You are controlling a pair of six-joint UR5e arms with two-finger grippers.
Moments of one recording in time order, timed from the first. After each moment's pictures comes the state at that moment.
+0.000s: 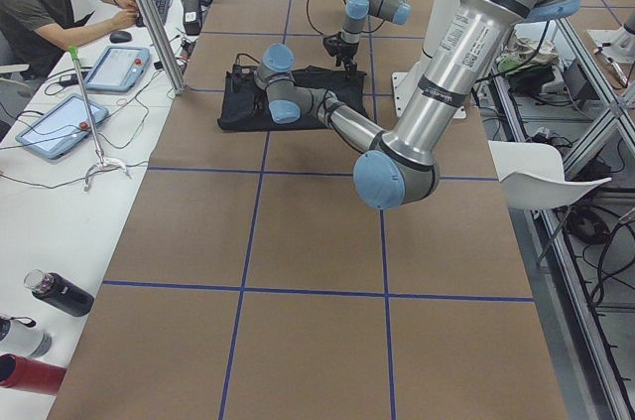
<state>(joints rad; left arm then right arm) -0.84 -2.09 -1.50 -2.36 -1.94 -1.35 0.31 -1.05 1.77 -1.54 1.64 0.91</state>
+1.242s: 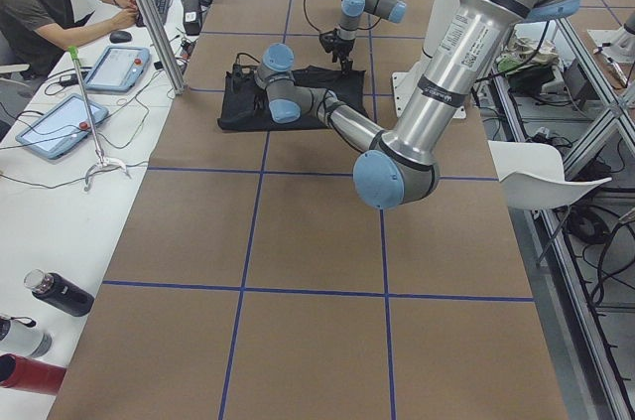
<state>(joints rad) -0.84 -2.09 -1.50 -2.36 -1.94 -1.35 0.34 -1.08 1.78 -1.54 1.65 0.90</state>
